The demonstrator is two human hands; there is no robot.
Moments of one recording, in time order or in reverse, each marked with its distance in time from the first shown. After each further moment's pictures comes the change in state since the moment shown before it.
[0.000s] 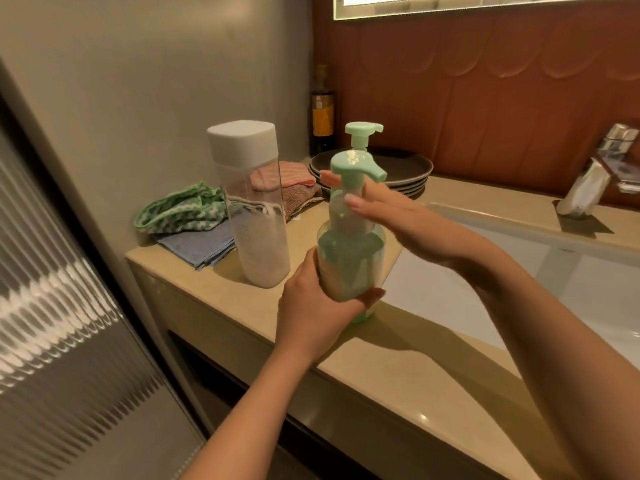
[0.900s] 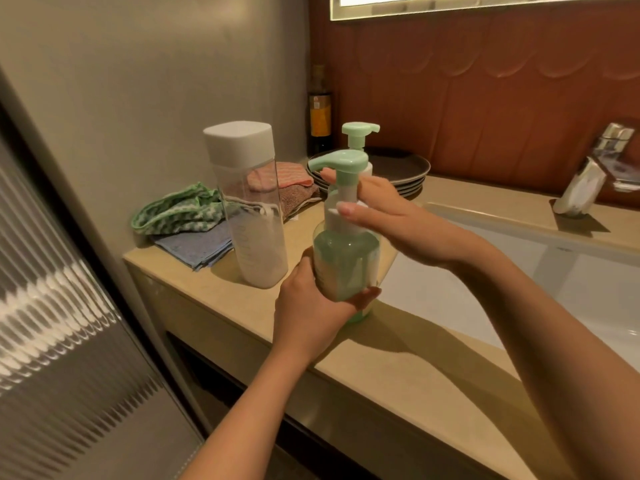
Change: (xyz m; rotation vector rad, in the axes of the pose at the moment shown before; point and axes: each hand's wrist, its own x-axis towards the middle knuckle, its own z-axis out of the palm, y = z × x) left_hand 0.001 -0.001 0.001 0.040 0.013 -0.044; right_hand -0.006 -0.008 -0.001 -0.089 0.012 -0.057
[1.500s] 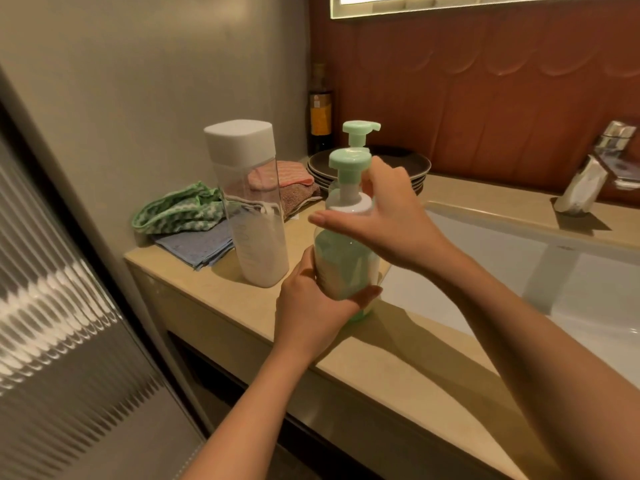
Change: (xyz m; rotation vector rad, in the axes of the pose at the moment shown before) left_hand -0.001 0.002 -0.001 -0.095 -0.006 -0.007; right_hand 0.015 0.002 0.021 -0.302 0.475 0.079
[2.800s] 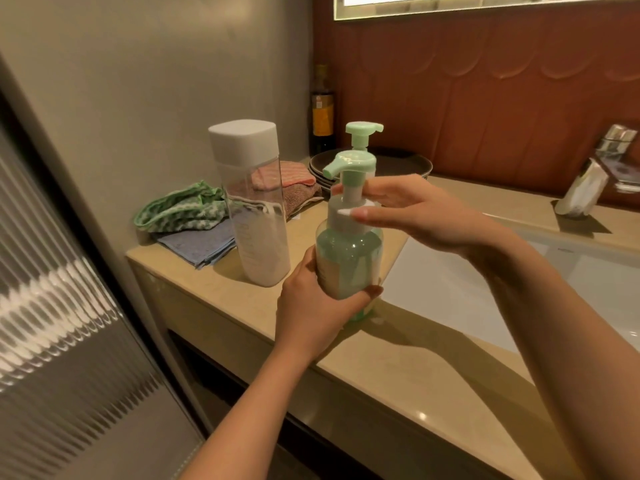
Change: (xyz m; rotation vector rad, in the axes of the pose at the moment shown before) left_hand -0.001 -0.001 -0.002 0.039 0.007 0.022; right_hand 0.003 0.015 -0.039 0.443 -0.529 -0.039
